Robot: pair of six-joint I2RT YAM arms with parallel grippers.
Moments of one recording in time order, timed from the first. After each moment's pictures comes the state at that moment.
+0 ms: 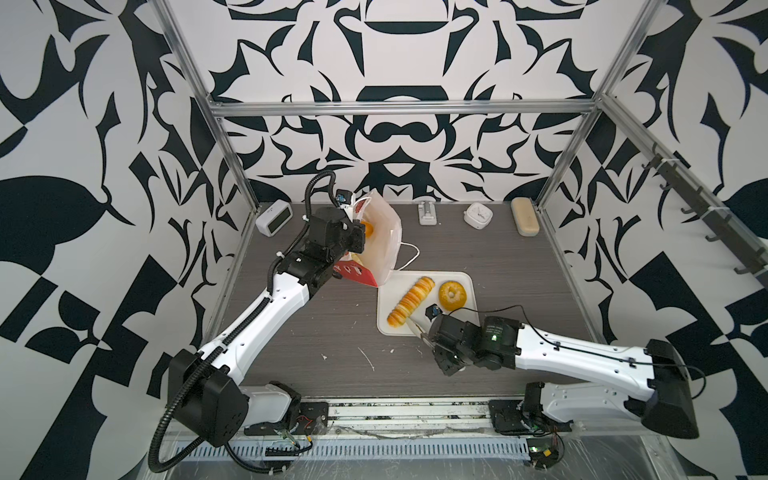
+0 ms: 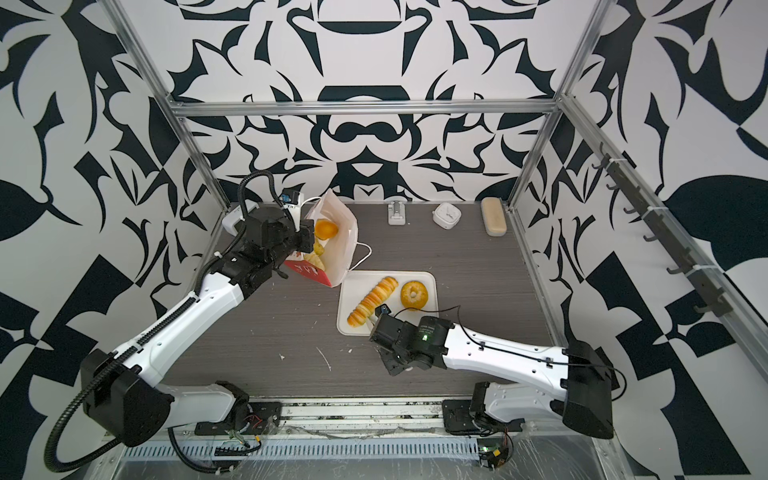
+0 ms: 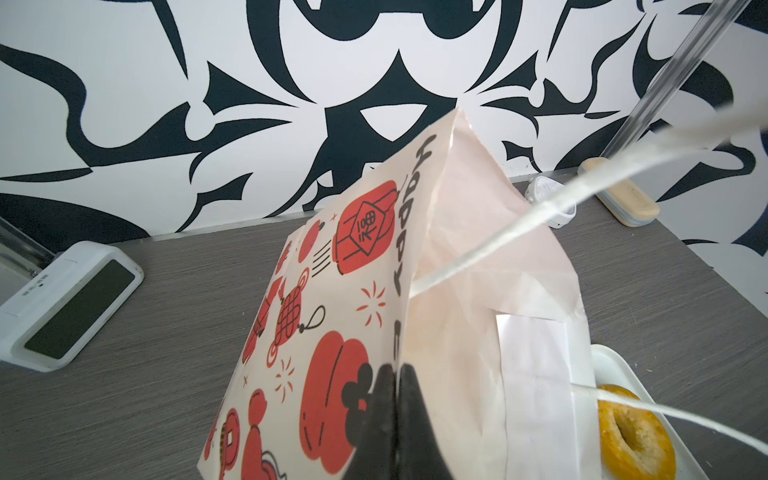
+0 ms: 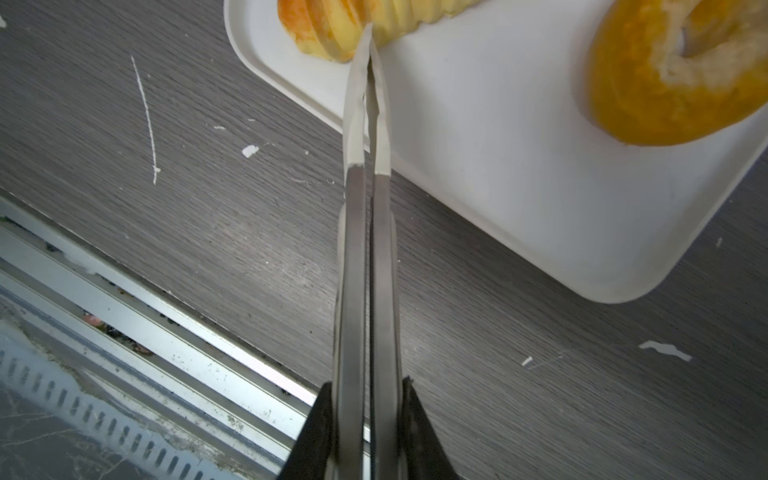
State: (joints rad) left arm -0.49 1.32 1.17 -0.23 -0.11 -0.14; right arm 1.16 1.21 0.88 -0.90 0.12 0.63
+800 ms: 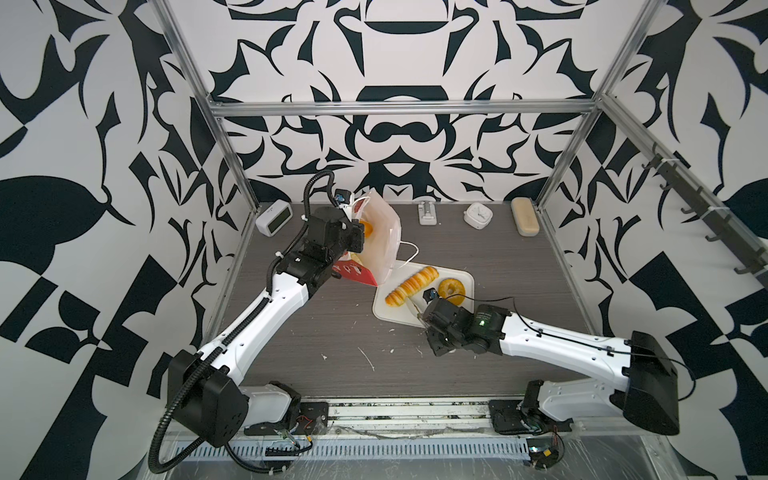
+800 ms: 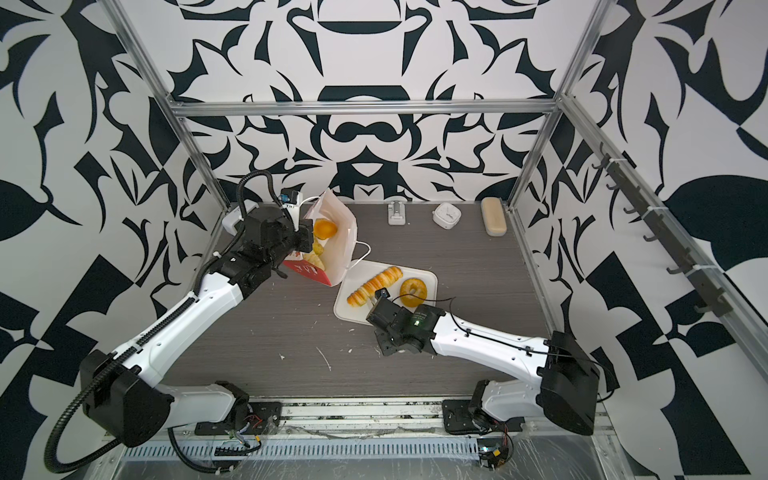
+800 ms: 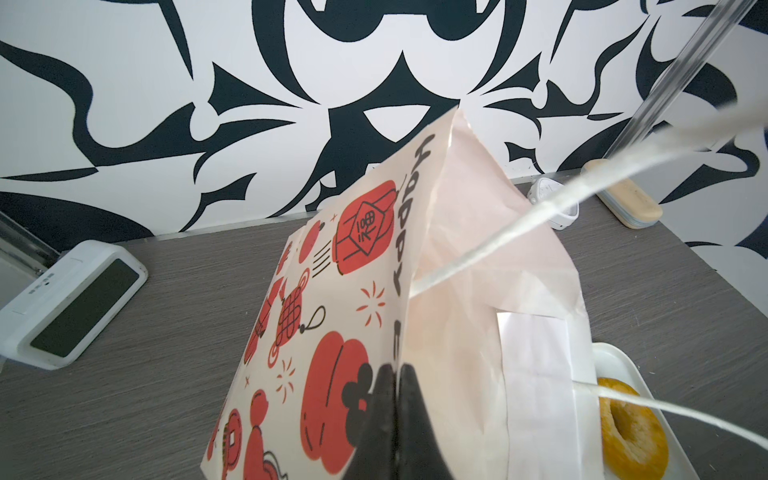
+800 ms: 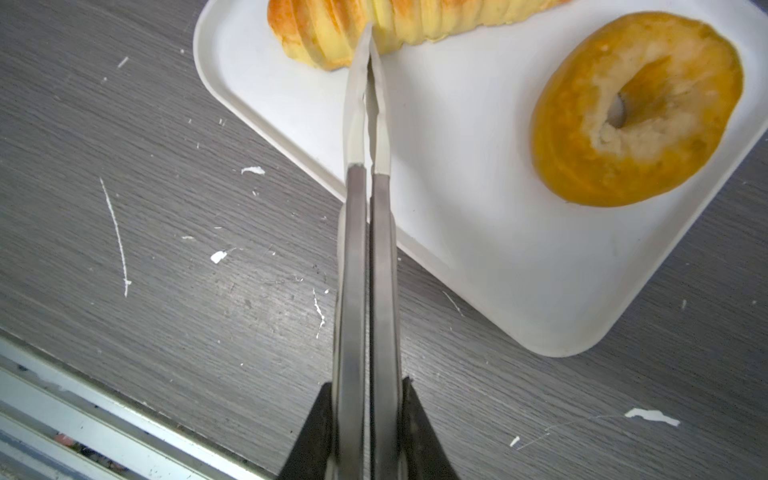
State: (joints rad) left arm -0.49 1.31 1.17 -0.23 -0.11 -0.14; right arm 1.03 1.29 0.89 -0.76 0.17 0.59
